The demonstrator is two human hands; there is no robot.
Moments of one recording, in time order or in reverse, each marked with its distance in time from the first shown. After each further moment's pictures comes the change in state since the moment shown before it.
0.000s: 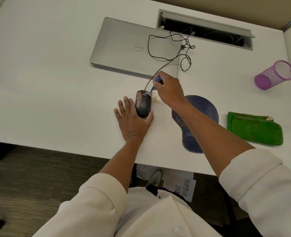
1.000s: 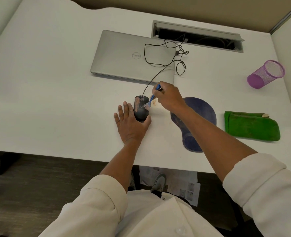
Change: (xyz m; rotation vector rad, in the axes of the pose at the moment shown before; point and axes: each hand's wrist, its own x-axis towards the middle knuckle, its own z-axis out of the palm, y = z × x) left_hand 0.002 -0.010 -0.008 0.020 -0.021 0.041; right_hand -0.018 -0.001 -0.012 0.074 -0.101 0.084
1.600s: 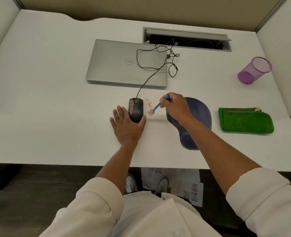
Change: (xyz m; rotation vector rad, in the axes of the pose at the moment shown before) left_hand 0.005 0.001 -0.010 0.014 -0.044 -0.027; right_hand -0.033 0.036 -0.007 0.316 0.141 0.212
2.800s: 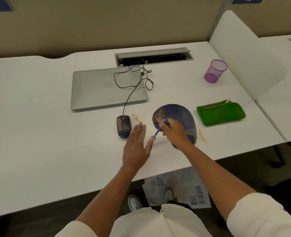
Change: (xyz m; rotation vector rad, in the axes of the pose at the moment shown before) left_hand -0.046 0.007 -0.016 -0.094 -0.168 0.655; right_hand -0.073 0.038 0.000 0.019 0.216 0.133
